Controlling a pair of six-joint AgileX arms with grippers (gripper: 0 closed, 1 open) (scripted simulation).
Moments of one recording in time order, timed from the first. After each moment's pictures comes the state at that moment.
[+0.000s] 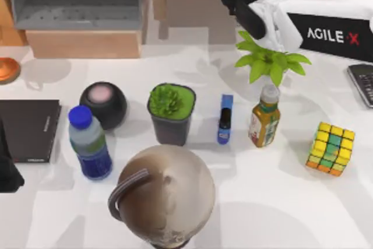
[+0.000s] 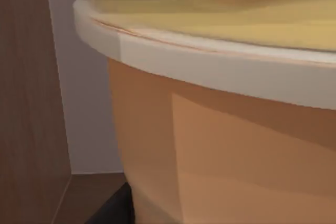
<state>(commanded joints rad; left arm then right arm) 0.00 0.00 0.00 0.00 0.00 0.00 0.53 2.26 1.70 0.62 0.60 0.01</state>
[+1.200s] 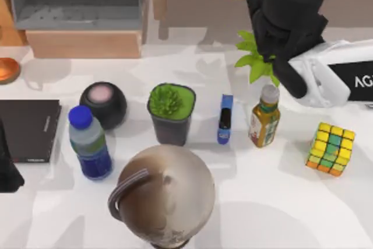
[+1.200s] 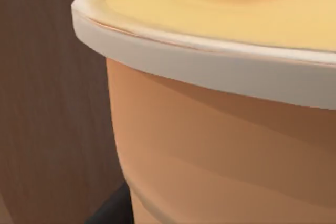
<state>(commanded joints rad) 0.00 0.00 0.00 0.00 0.00 0.00 0.55 1.99 1.19 0.96 0.49 0.10</state>
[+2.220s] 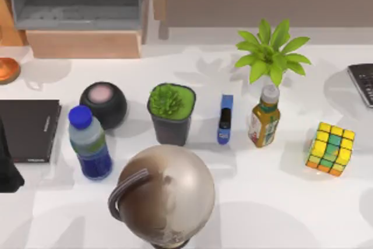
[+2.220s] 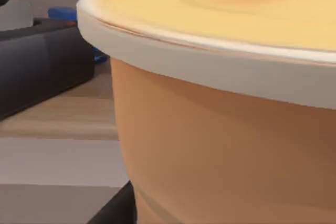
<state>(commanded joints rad) 0.00 0.00 0.00 0.00 0.00 0.00 -0.49 1.99 0.66 1.43 -0.48 0.04</state>
